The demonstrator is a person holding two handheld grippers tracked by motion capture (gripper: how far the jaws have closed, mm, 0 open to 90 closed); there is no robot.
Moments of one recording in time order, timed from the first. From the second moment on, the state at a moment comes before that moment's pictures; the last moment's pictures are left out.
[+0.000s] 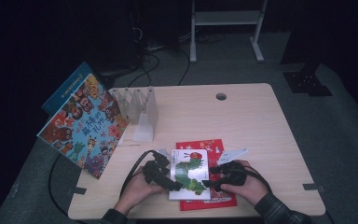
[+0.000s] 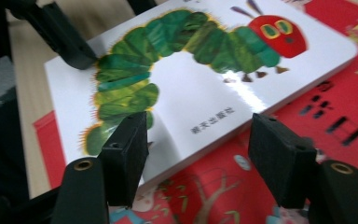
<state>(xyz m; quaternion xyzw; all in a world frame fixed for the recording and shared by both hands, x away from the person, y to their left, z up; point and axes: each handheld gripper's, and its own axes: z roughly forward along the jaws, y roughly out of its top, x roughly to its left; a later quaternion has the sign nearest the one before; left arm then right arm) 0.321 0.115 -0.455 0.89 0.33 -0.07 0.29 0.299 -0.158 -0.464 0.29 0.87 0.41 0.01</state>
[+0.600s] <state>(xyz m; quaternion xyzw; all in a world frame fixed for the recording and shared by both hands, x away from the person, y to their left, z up) 0.343 0.118 -0.457 0.88 0.36 -0.07 0.31 0.288 -0.141 -0.462 0.26 0.88 0.39 -0.01</state>
